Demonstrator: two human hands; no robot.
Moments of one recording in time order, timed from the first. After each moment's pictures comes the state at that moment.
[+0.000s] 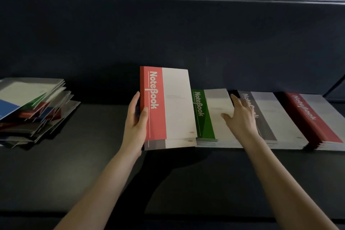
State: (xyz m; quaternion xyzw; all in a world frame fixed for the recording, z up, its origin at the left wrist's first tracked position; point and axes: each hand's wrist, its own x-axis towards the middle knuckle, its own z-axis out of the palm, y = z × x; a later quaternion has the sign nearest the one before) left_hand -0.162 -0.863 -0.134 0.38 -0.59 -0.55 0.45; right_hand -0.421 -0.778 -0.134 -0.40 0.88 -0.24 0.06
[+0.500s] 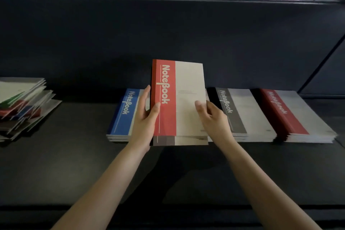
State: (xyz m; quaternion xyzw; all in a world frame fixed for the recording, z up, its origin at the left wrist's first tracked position) left_hand -0.233 -0.812 -0.121 0.32 -0.60 -0.59 0.44; right_hand -0.401 -0.738 -0.127 -0.41 0.75 -0.48 0.21
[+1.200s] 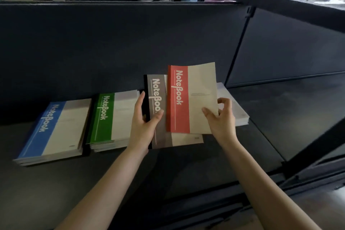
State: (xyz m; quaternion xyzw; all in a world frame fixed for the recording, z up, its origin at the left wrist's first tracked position) left_hand -0.395 -0.722 -0.132 0.31 -0.64 -0.59 0.38; right_hand -0.556 -0.606 -0.125 -0.25 0.77 -0.58 0.10
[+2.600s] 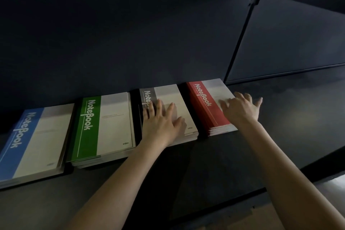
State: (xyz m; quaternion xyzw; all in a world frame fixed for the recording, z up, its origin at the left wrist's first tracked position) left_hand -0.478 -0.752 -0.159 0.35 -0.94 -0.07 0.00; right_hand -0.674 -0.622 -0.142 -0.28 0.96 -0.01 -0.02
